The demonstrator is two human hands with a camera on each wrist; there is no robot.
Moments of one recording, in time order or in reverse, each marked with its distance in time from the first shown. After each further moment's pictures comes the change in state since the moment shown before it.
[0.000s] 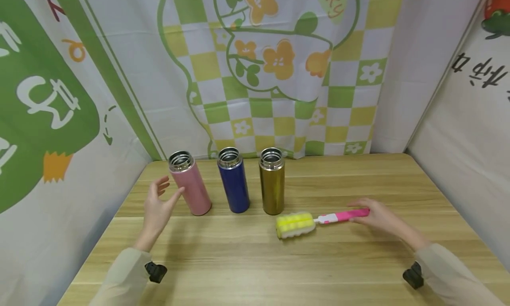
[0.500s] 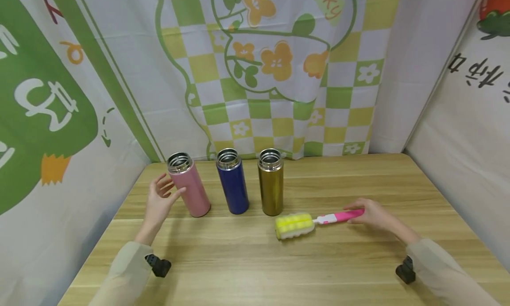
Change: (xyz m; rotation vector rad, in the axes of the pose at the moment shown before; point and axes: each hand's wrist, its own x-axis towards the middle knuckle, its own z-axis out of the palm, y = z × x) left_hand 0.016 -0.039 0.008 -0.300 -0.110 -0.176; right_hand 0.009 0.012 0.007 0.023 -0.057 0.056
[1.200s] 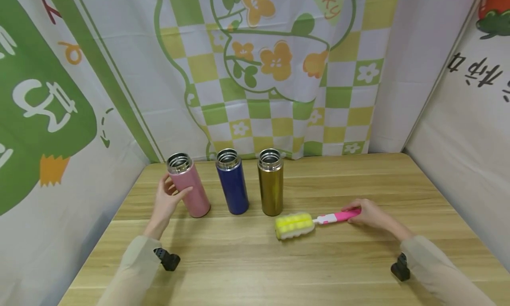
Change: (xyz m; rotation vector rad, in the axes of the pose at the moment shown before) left_hand 0.006 0.016 0.017 0.006 -0.049 -0.238; right_hand 0.007 0.007 0.007 0.060 -0.048 0.032
